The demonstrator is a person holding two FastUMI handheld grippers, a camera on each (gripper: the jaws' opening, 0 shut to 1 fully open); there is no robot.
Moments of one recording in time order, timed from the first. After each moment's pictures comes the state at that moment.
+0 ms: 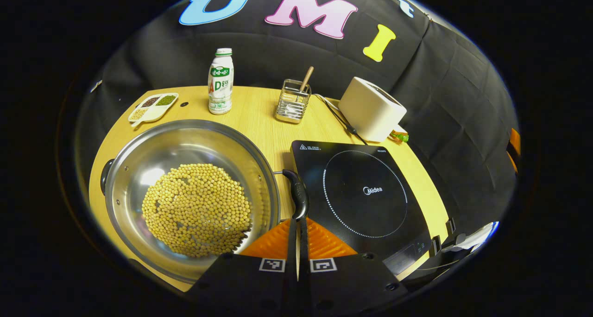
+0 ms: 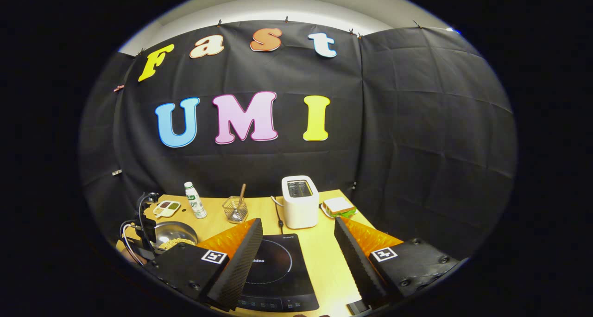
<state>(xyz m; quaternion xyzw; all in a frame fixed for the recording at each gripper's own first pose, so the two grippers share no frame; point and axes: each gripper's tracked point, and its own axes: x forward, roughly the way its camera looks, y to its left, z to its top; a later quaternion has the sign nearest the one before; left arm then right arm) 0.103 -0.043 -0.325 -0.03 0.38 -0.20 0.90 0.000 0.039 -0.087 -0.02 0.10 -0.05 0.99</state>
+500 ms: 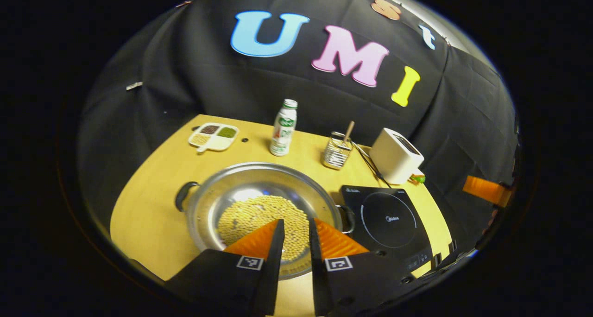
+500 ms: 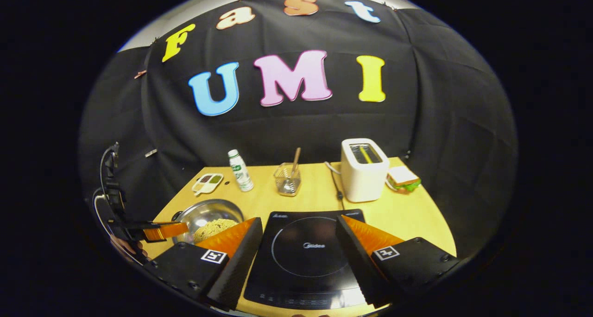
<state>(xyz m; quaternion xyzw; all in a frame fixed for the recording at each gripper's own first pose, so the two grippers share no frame) 0.099 0.098 -0.230 -0.06 0.28 -0.09 0.95 0.046 0.170 -0.175 0.00 0.24 0.08 0.97</state>
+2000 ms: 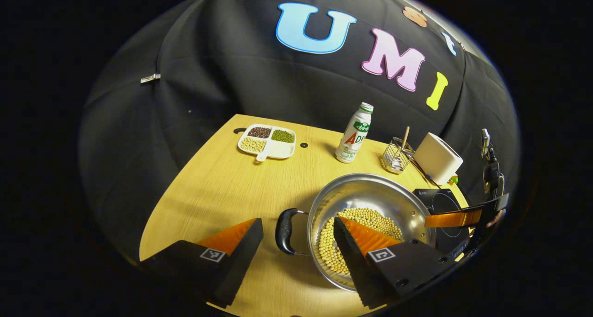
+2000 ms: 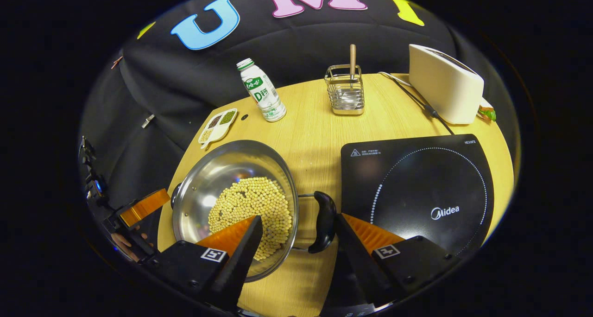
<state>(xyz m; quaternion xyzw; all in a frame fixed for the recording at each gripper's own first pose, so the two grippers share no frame) 0.180 0.259 -0.286 -0.05 0.30 -0.09 0.95 0.085 0.307 -0.374 0.06 0.45 0.11 0.88</state>
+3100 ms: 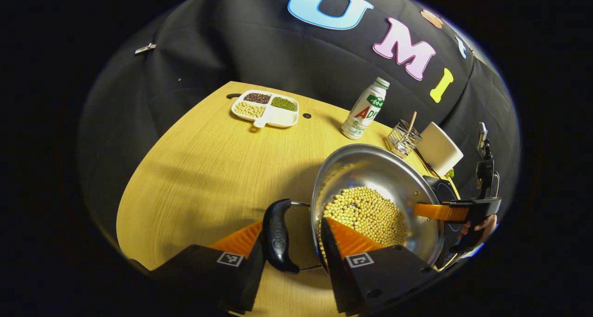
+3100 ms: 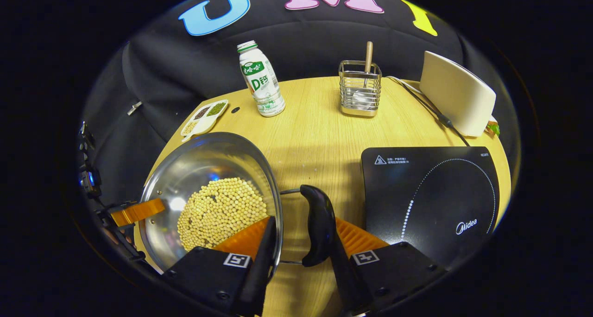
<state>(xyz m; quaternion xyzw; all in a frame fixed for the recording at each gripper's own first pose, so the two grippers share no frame) 0.195 0.274 -0.346 -0.09 0.36 -0.11 0.92 0.119 0.325 -0.425 0.00 0.44 0.08 0.90</state>
